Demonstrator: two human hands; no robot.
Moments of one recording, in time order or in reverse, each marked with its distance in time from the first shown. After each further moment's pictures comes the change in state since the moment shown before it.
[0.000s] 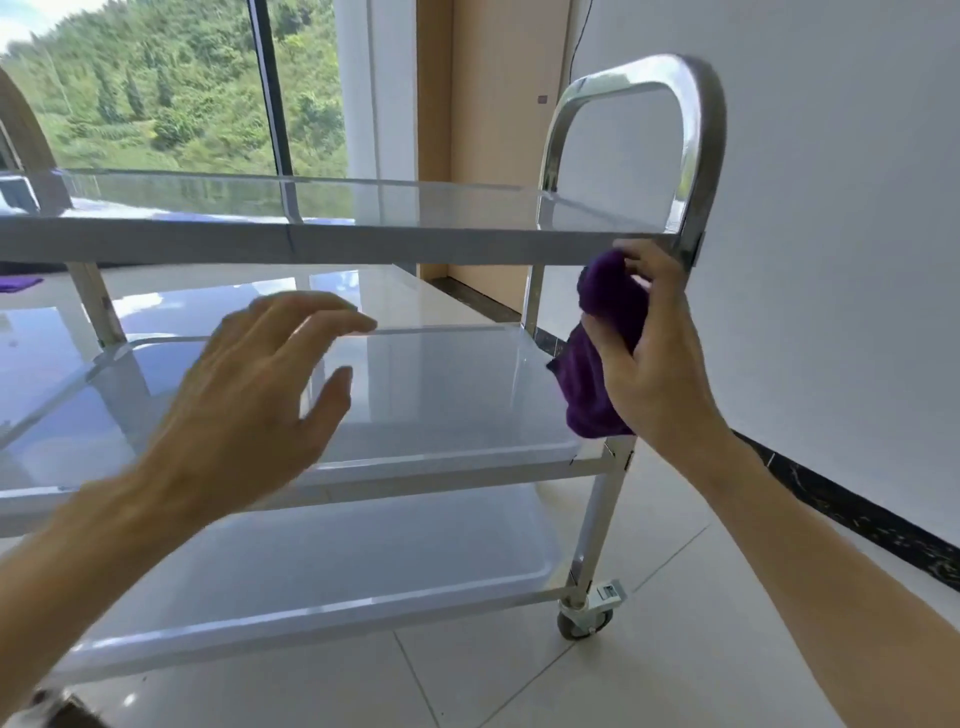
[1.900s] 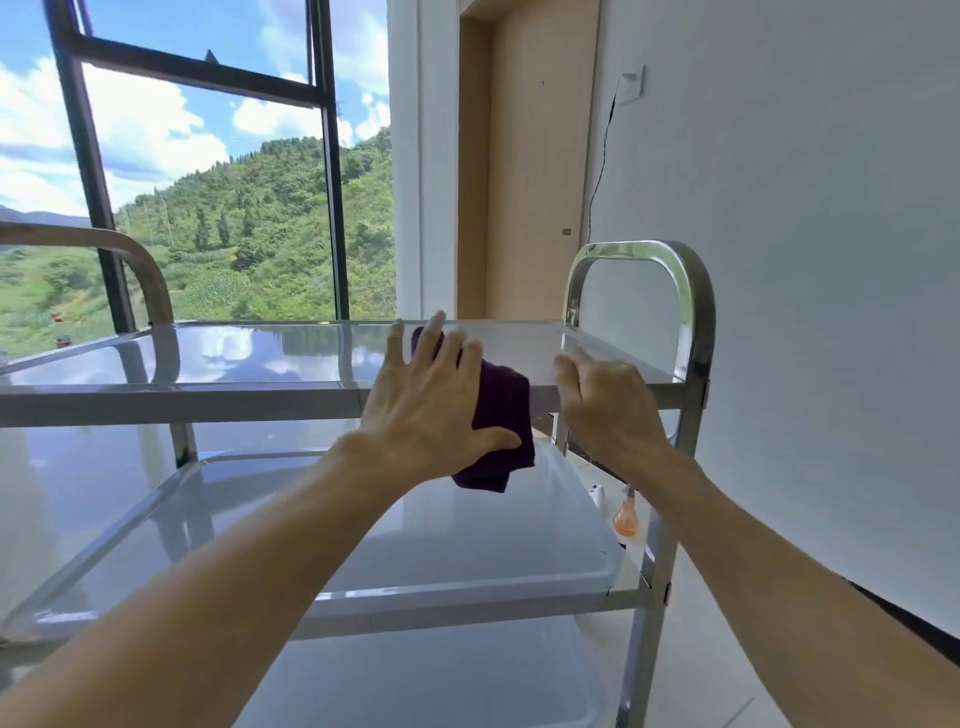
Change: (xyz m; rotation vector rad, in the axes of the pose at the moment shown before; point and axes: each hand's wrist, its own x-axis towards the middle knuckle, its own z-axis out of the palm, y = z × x) left_hand 0.131 0.030 0.011 0.402 -0.220 -0.048; right_hand 0.095 -0.017 0.034 -0.259 -0.151 0.106
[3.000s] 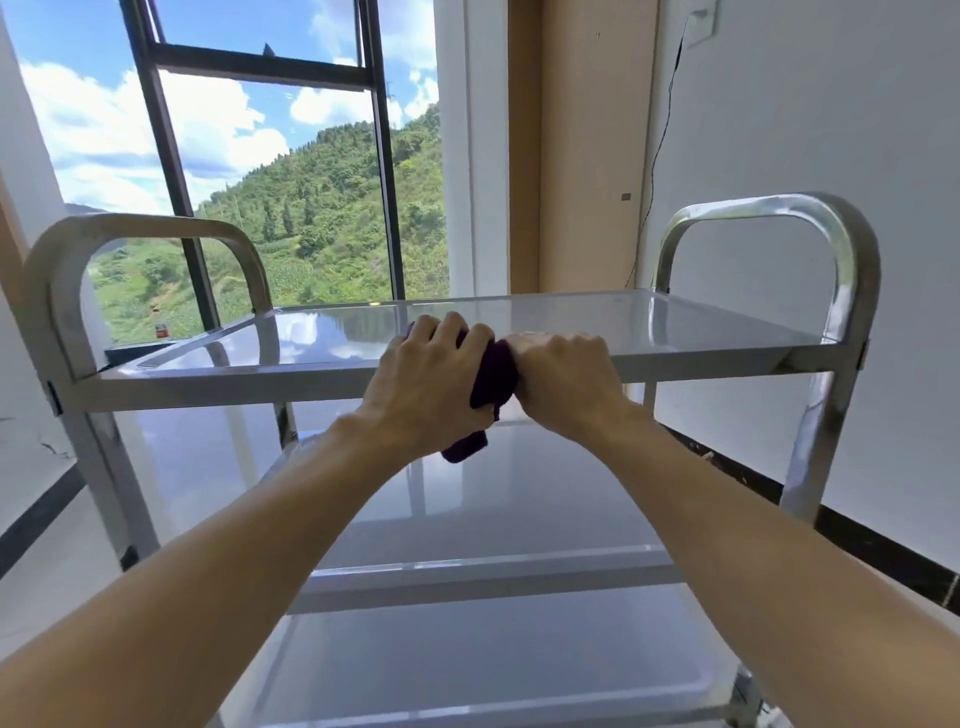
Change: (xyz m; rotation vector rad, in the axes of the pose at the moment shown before) left_hand -0.024 -0.042 0.000 -0.041 0.056 0.001; right_hand 0.016 -0.064 0.050 -0.376 -0.049 -0.468
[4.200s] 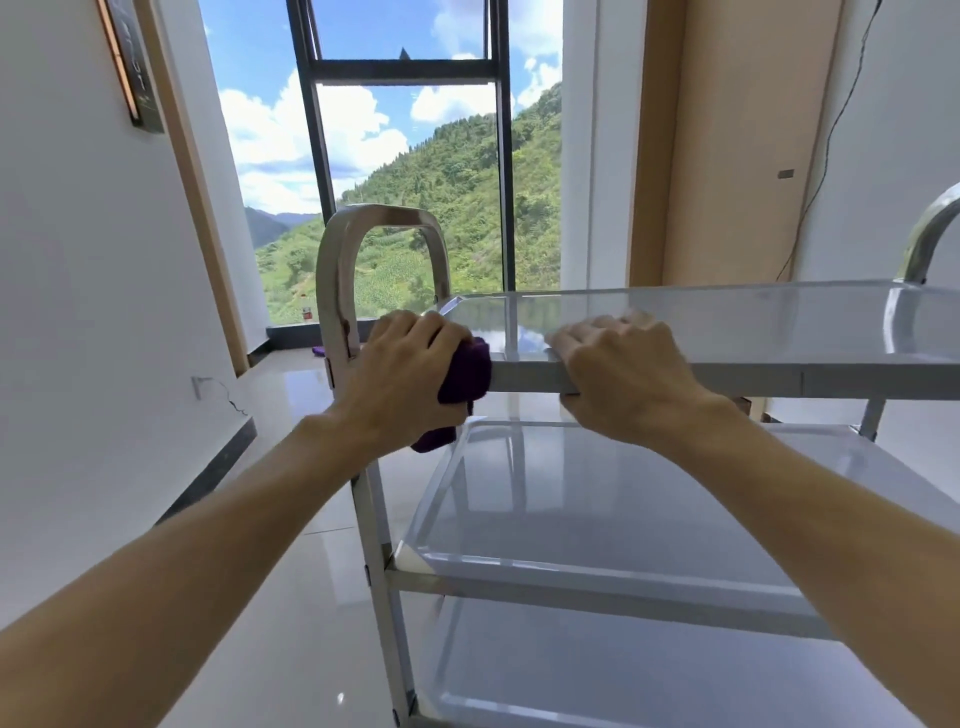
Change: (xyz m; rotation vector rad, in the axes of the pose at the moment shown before) left_hand -0.093 -0.128 -0.036 0.163 0.044 -0.060; right_hand 0.032 -0.090 -0.012 -0.016 -0.035 -0.211
